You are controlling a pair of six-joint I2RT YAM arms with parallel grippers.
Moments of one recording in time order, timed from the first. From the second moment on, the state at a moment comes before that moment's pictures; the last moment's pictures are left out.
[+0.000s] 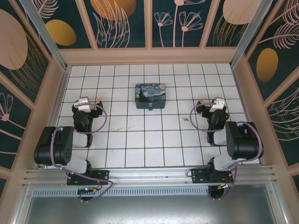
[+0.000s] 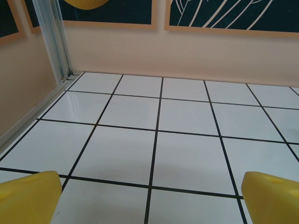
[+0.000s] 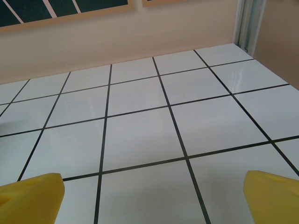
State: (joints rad) left arm 0.01 1.52 0.23 1.15 -0.08 -0.07; right arm -0.03 1.55 0.22 1.12 0.03 0.13
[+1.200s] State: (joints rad) left arm -0.01 1.42 0.73 0.46 0.01 -0.57; right arm 0.15 1.76 1.17 0.12 -0.29 0.54
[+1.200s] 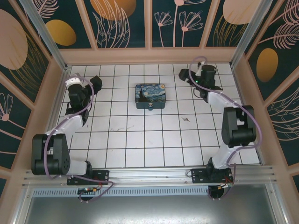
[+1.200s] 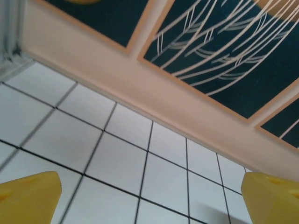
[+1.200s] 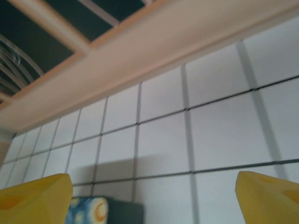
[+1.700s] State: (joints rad) left arm -0.22 1.89 1.14 0.19 0.25 -0.64; right arm 0.30 1.97 1.28 0.04 -0.34 0.73
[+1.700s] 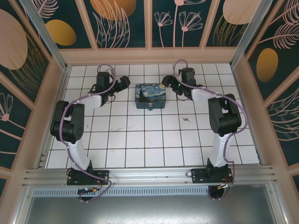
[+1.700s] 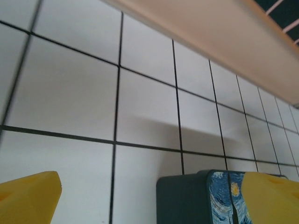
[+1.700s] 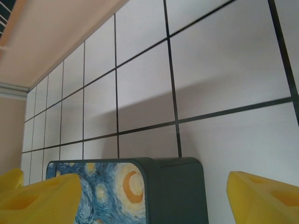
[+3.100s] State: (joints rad) left arm -0.39 1.43 0.79 0.27 0.15 -0.75; right arm 0.46 1.48 0.94 -0.09 -0.05 0.70
